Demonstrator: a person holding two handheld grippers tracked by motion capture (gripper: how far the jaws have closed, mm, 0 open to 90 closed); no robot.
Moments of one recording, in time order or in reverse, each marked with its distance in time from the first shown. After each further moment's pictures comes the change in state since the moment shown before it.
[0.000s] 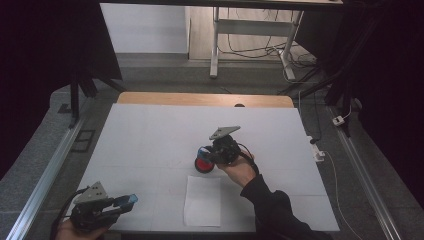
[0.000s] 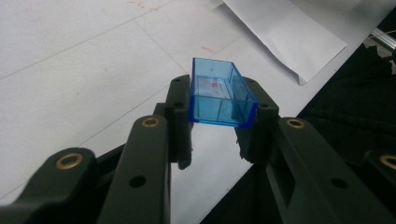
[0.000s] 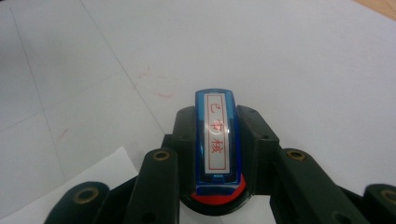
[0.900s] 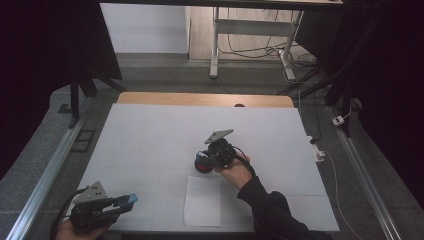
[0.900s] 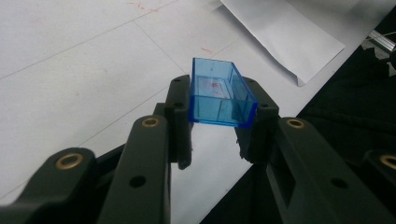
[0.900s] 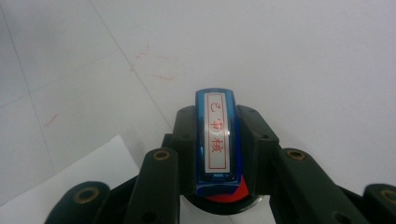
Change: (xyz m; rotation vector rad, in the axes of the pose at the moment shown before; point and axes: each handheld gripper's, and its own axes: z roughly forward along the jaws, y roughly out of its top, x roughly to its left) left arm 0.001 0.000 0.000 -0.002 -0.006 -0.007; right arm 0.007 -0.005 0.016 0.064 -0.011 -0.025
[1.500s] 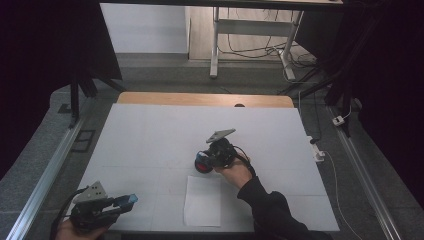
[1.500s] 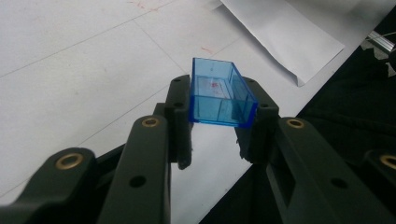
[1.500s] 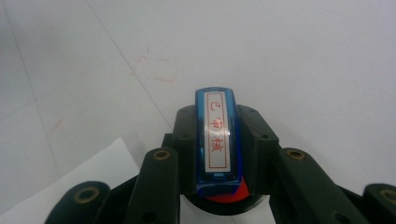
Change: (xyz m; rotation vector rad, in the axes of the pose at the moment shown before) left arm 0.001 0.000 0.000 -0.002 -0.004 -0.008; right arm -0.009 -0.005 0.000 -0.025 0.046 0.076
